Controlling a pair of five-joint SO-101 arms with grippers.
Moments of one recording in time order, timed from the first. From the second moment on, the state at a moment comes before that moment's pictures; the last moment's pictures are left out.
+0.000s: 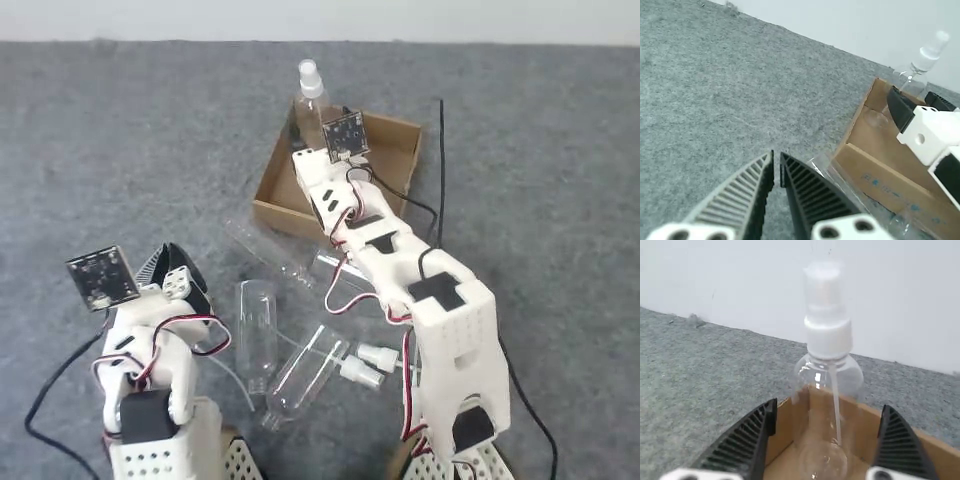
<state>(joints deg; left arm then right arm) -12.9 -103.3 87.4 56.3 19.7 -27.5 35.7 14.7 -32.8 -2.0</state>
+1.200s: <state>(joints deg) -12.9 -103.3 87.4 56.3 19.5 -27.7 -8.7 36.4 12.9 -2.2</state>
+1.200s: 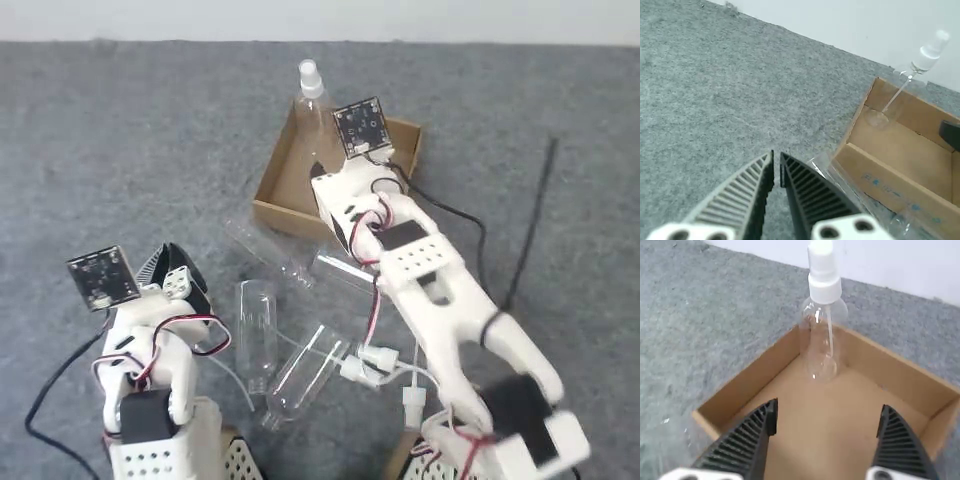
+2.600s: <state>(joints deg) -28.1 -103.3 87.4 54.1 8.2 -44.2 -46.5 38.2 78.1 24.5</state>
